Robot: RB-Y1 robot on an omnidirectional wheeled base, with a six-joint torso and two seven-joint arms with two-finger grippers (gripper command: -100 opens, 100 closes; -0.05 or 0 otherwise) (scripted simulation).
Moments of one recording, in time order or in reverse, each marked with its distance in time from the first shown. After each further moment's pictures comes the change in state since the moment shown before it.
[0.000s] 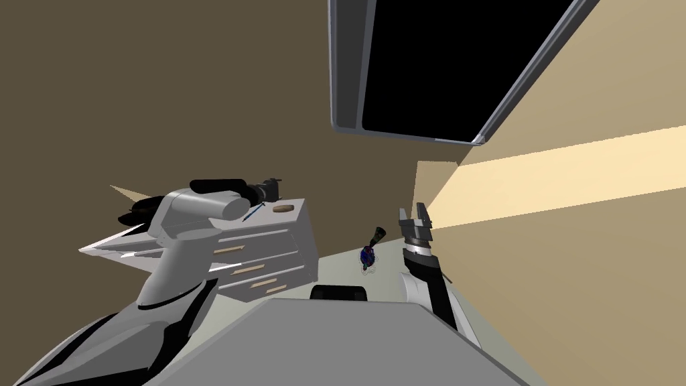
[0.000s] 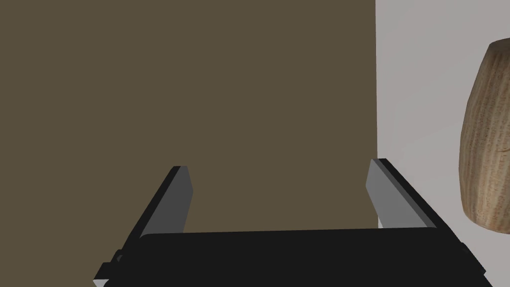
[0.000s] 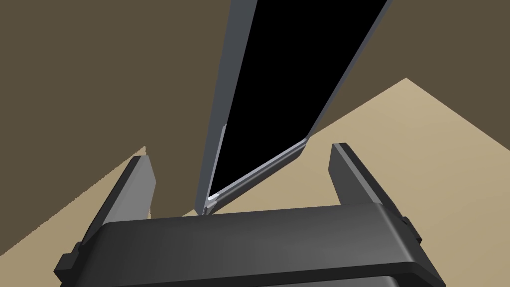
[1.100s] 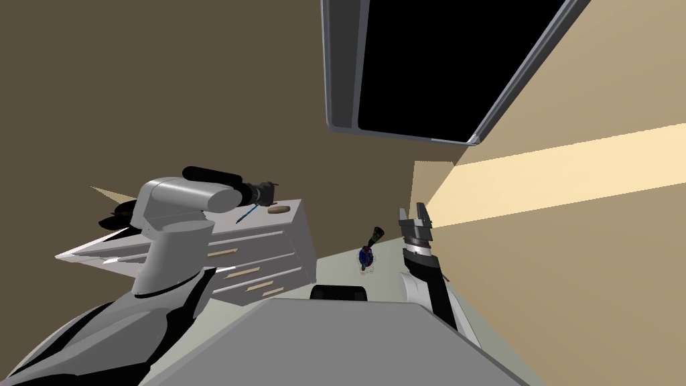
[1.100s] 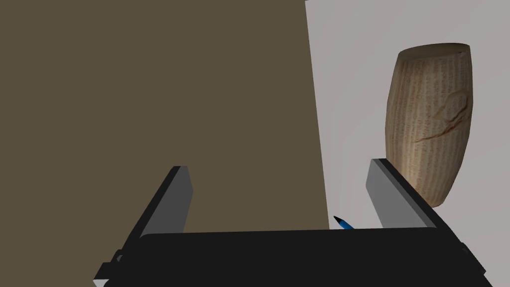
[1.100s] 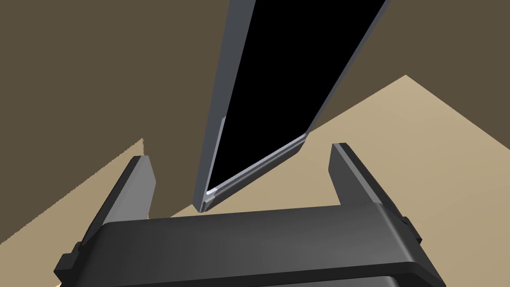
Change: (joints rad) left arm -0.073 0.053 0.040 0.013 0.072 0.297 0.027; right arm 0.000 0.000 0.000 0.000 0.000 0.000 0.000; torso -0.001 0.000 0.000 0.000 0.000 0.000
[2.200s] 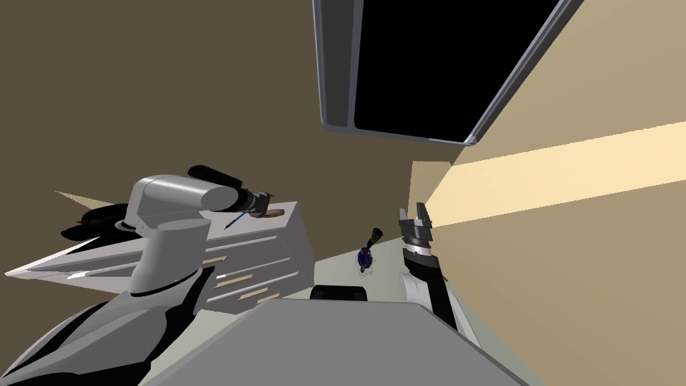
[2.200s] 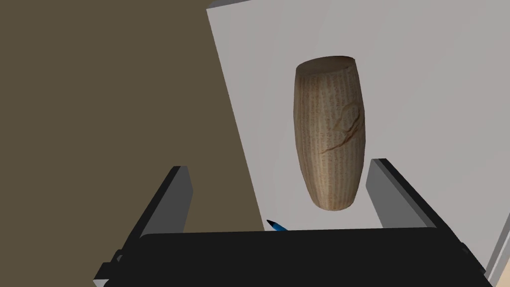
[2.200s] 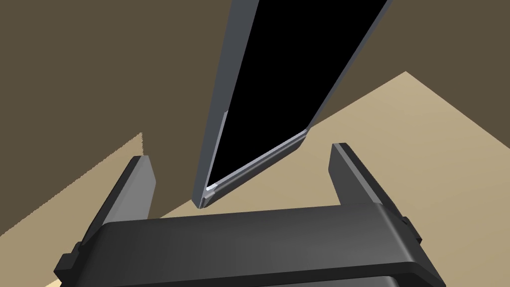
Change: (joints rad) left arm -0.012 0.014 0.023 0.021 0.040 0.290 0.022; right arm 0.000 0.000 0.000 0.000 0.000 0.000 0.000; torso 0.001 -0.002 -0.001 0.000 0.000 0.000
